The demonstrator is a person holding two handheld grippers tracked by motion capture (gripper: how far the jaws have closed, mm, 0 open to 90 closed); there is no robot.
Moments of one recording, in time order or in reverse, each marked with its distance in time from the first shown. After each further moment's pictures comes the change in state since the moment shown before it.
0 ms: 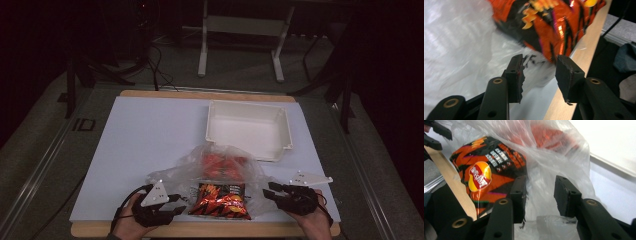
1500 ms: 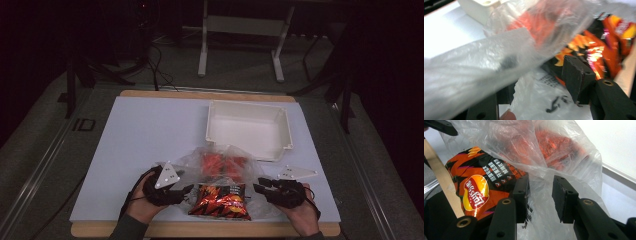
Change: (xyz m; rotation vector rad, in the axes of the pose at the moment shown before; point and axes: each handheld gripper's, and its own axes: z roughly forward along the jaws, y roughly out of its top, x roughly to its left) left arm 0.027 0.038 0.023 -0.032 0.182 0.025; right arm 0.002 0.011 0.027 0.007 0.016 -0.010
